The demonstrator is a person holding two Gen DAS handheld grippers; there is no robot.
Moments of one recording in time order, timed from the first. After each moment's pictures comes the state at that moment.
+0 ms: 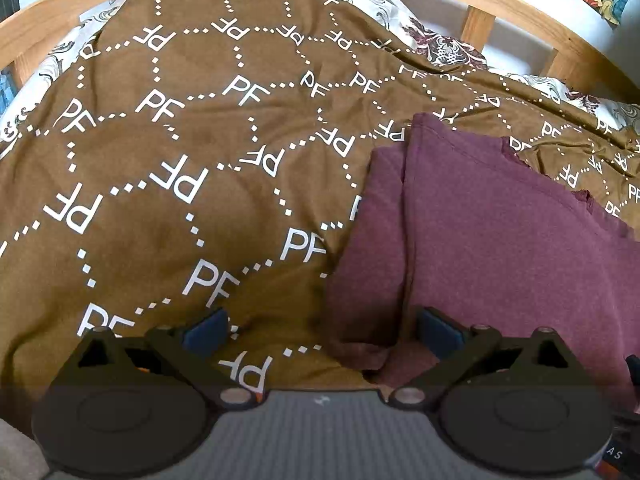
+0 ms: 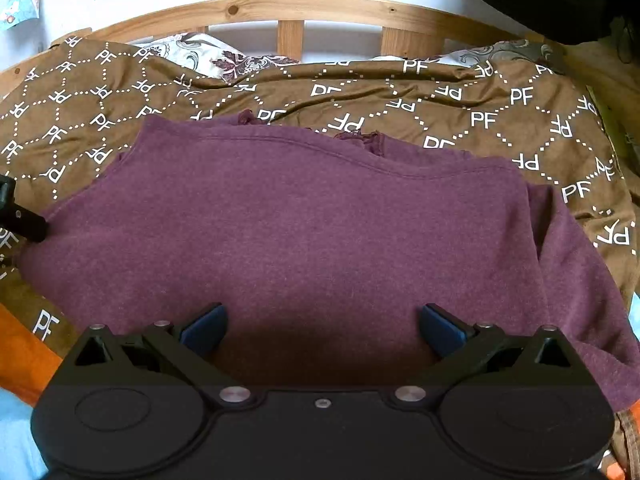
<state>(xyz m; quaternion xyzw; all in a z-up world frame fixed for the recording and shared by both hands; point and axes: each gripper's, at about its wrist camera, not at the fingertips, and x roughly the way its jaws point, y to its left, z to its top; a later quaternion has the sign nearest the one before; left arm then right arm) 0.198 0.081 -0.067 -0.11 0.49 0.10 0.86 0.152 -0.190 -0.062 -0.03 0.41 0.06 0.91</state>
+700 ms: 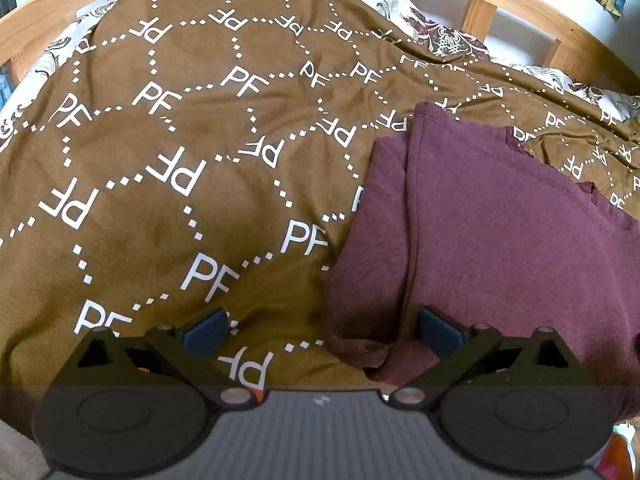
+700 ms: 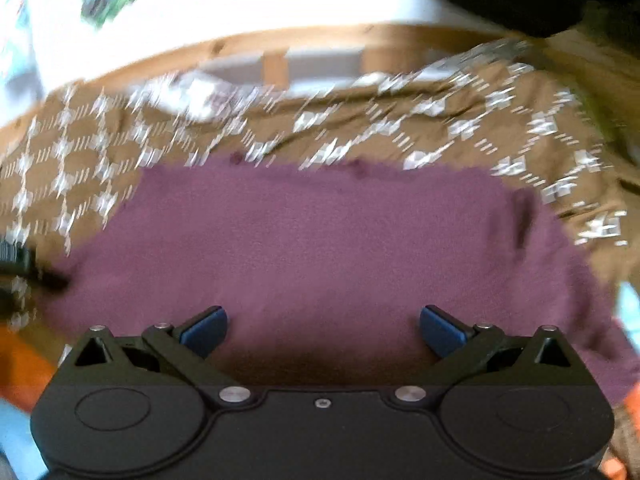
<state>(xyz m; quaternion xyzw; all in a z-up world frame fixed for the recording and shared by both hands) 0.201 0.082 -0.072 -0.11 0.51 0.10 0.85 0.149 -0.226 -0.032 0.03 0.36 0.03 0.93</state>
